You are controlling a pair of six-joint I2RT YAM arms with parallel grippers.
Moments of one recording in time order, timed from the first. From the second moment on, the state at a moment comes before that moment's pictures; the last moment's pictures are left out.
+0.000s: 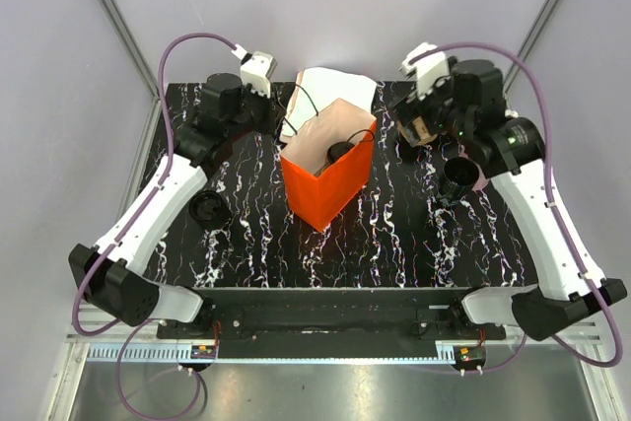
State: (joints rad) left arm -0.44 1.37 1.41 -0.37 0.11 -0.08; right arm 0.45 1.30 1.69 -0.83 0.03 -0.41
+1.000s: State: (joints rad) left arm -0.44 1.31 1.40 -0.36 0.25 -0.13; right arm -0.19 1.53 1.61 -0.67 -0.23 -0.19
